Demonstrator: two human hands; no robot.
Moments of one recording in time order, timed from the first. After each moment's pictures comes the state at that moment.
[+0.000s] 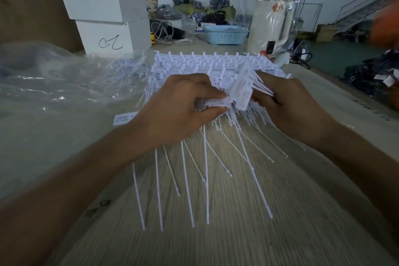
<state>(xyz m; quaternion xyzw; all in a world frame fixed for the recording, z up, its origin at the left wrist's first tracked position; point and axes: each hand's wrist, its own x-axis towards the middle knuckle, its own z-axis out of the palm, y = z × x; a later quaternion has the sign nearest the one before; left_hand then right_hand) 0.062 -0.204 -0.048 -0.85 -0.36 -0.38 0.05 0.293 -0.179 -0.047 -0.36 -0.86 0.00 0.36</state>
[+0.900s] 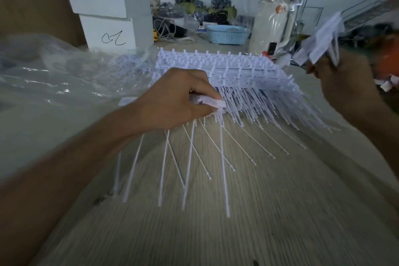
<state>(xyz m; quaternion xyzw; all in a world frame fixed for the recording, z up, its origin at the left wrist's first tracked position) 0.048 -0.201 -0.042 -0.85 -0.38 -0.35 -0.11 0.351 -0.155 -0.024 -0.54 -0.70 0.01 0.47</state>
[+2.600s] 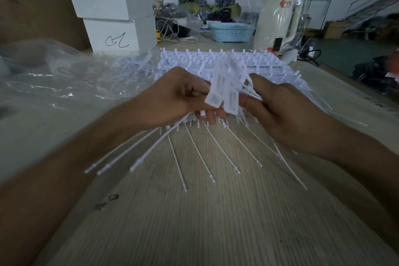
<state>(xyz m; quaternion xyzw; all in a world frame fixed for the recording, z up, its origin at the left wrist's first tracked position) 0.046 -0.202 -0.034 -0.85 -0.33 -0.36 -0.23 0.272 -0.207 -0.042 -0.35 -0.88 0.05 0.31</state>
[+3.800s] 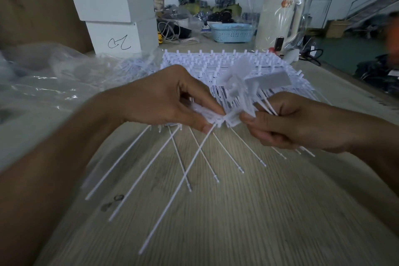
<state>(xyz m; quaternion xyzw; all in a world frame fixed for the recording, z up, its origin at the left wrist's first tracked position) 0.026 -0.207 -0.017 -0.87 -0.32 -0.24 -0.28 0.282 -0.213 -0.030 -0.31 -0.85 0.40 0.16</state>
